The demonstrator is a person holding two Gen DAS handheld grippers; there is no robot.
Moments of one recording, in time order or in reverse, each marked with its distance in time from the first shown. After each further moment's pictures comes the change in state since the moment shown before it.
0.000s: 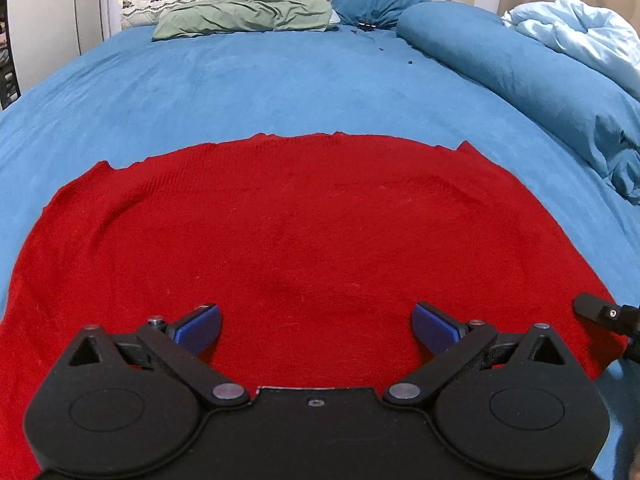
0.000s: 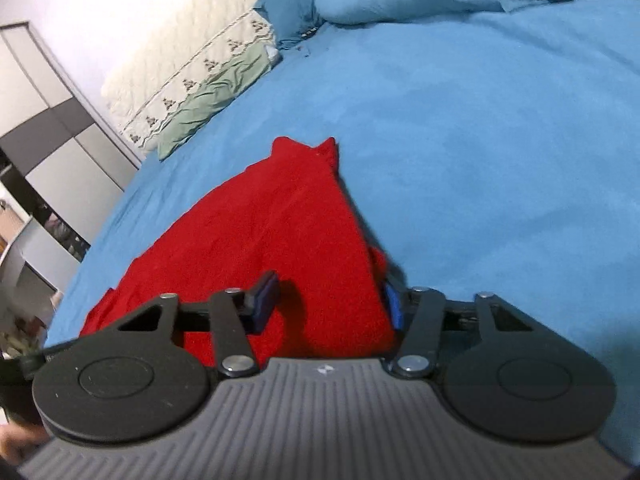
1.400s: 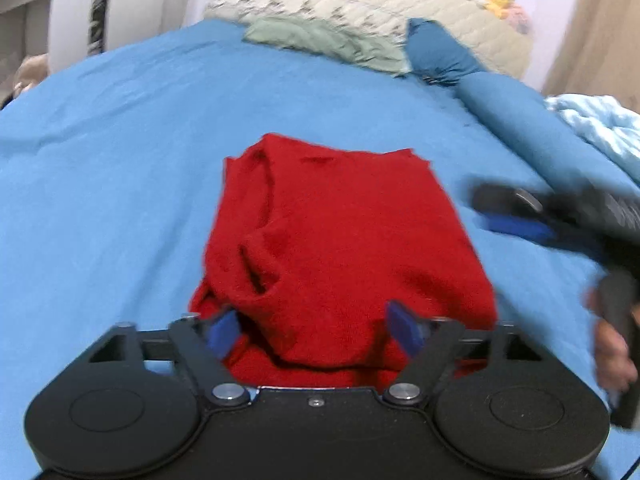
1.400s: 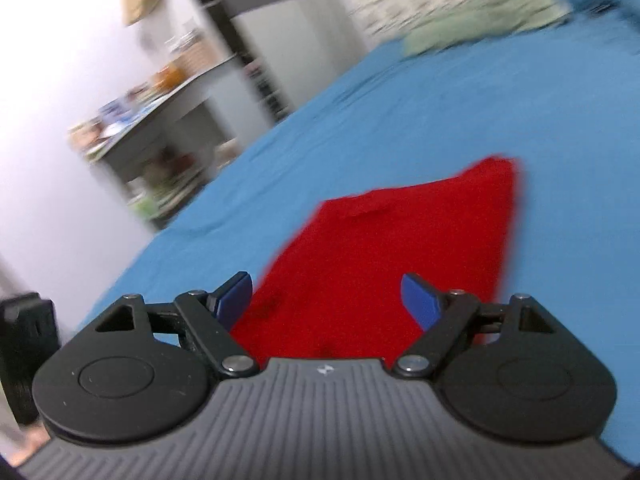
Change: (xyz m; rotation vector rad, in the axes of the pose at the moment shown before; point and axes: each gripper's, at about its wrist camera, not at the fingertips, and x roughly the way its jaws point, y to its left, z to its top) left arm -0.099 0.131 -0.060 -0.242 -0.085 0.011; right arm 0.049 0.219 -0.019 -0.508 0.235 0.477
